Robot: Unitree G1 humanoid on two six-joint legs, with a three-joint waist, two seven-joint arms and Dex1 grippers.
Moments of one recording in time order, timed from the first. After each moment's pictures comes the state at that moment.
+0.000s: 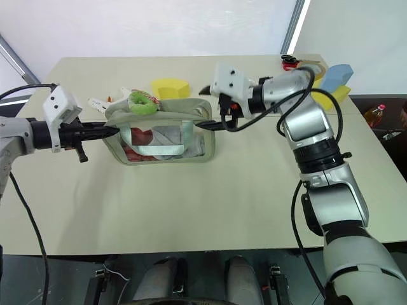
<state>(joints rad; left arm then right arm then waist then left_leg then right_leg) -0.54 0.99 0.09 -0.02 -0.39 0.57 -1.07 -1.10 -0.53 0.19 0.20 0.16 0.38 1.20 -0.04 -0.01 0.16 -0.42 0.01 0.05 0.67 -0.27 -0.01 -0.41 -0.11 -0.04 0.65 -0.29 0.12</state>
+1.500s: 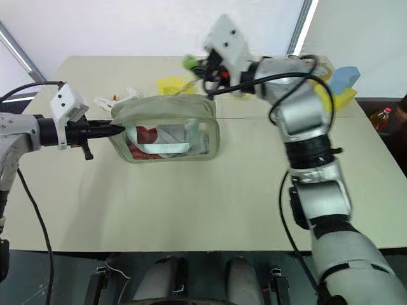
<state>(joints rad) -0.59 0.96 0.06 0.00 -0.37 0.56 -1.09 -1.06 -0.54 0.12 0.08 0.08 0.56 0.83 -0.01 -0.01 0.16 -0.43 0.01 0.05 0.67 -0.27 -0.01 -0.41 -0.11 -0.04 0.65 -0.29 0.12</state>
